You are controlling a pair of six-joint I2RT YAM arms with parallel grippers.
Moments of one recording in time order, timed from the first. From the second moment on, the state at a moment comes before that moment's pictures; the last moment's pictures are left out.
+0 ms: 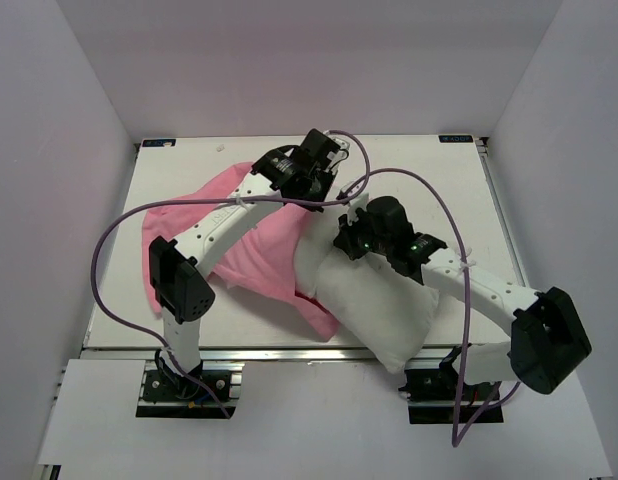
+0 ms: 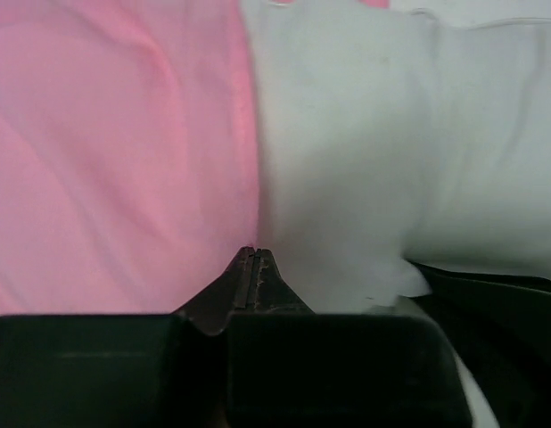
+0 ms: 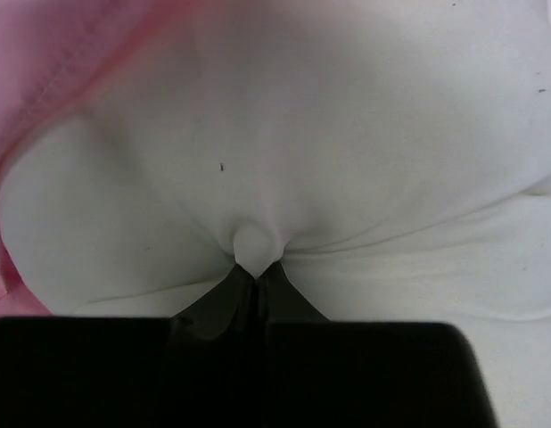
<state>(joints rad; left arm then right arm) -0.76 1.92 2.01 -1.03 -0.24 -0.16 0.69 1.31 0.89 -0.13 -0.14 0.04</state>
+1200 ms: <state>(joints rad) -0.78 1.65 1.47 -0.52 0.22 -0.37 0.82 1.40 0.32 1.25 0.13 0.22</state>
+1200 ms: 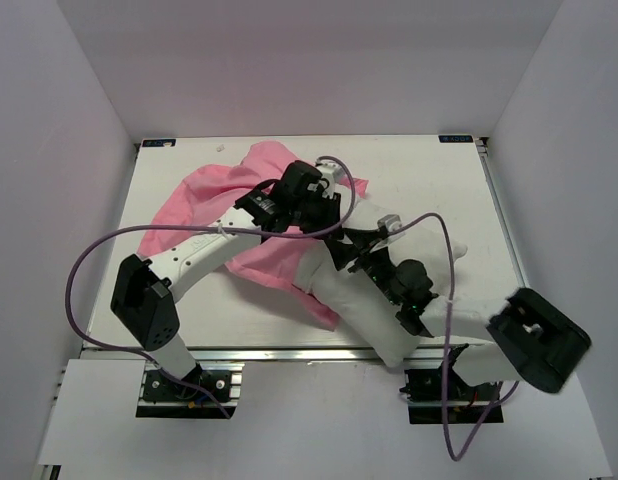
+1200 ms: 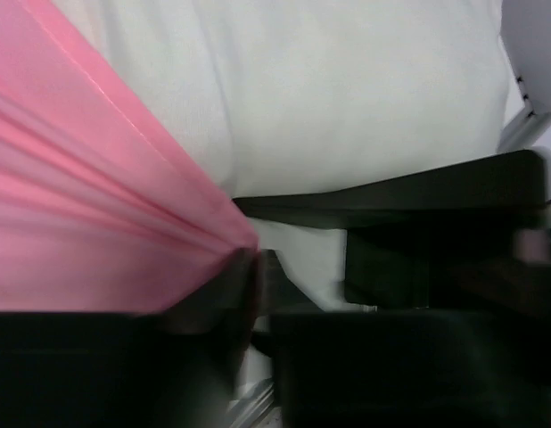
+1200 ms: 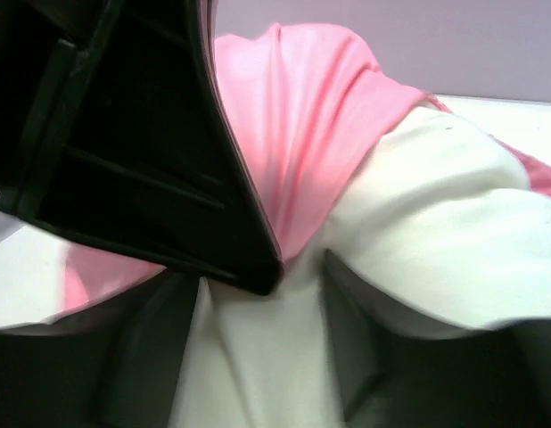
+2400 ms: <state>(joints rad) -0.73 0.98 0.67 -0.48 0.13 -0.81 1.06 1.23 0.81 -0.28 0.21 -0.04</state>
